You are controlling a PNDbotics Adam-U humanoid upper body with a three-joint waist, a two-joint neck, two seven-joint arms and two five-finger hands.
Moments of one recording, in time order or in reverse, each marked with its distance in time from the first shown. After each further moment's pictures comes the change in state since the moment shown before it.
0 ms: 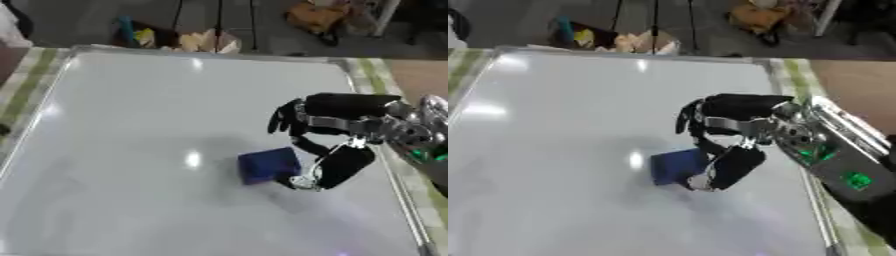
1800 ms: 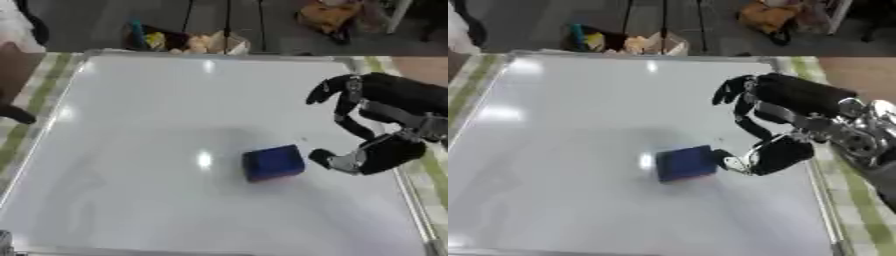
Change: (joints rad) left arm 0.026 0.000 0.012 0.000 -0.013 -0.003 0.024; right arm 0.102 -0.030 -0.094 0.000 0.001 -0.154 -0.238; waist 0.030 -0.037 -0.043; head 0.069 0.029
